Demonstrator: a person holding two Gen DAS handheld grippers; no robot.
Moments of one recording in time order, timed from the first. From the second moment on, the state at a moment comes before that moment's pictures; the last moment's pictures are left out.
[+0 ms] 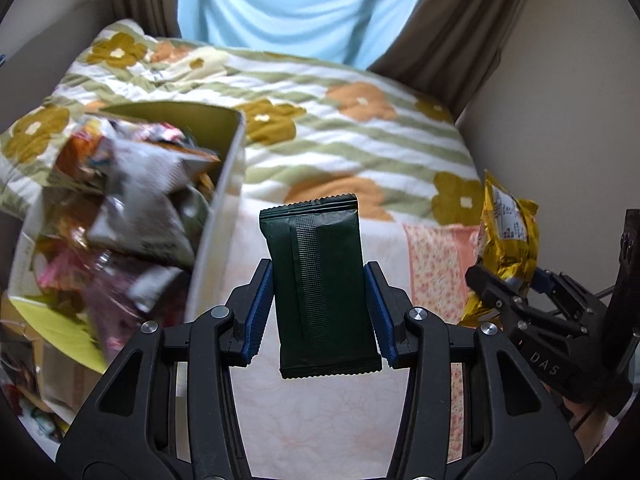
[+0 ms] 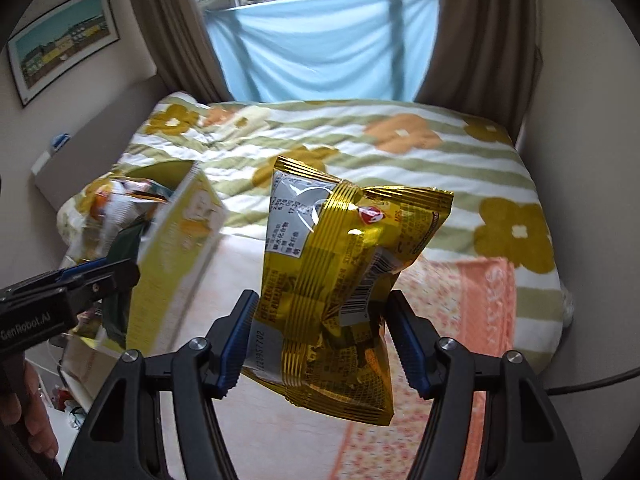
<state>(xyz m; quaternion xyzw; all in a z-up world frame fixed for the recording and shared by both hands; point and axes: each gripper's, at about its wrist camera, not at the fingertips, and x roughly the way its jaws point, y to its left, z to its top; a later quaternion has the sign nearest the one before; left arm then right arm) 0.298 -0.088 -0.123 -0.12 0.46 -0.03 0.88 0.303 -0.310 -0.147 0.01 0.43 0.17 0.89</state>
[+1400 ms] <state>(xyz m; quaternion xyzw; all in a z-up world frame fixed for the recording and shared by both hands) 0.284 0.204 -0.158 -0.07 0.49 -0.10 0.86 0.282 -0.028 -0.127 0.02 0.46 0.18 0.87</state>
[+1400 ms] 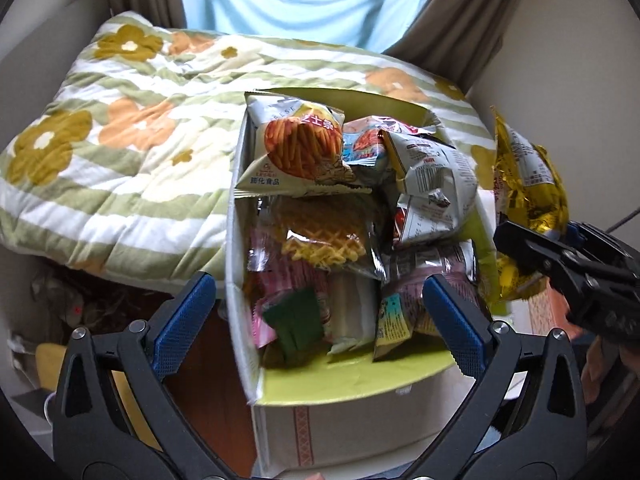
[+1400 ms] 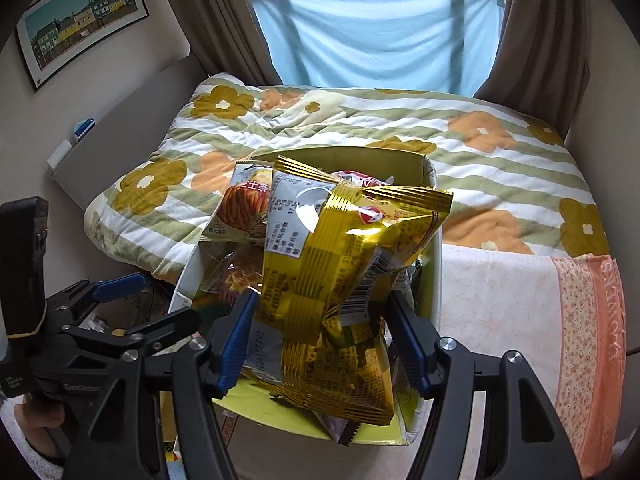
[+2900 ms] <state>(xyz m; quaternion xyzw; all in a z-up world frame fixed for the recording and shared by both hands) 0.156 0.120 -0.028 -0.03 0.33 -0.05 0.94 0.167 -0.146 -0.039 0.02 0.32 0.15 0.94</state>
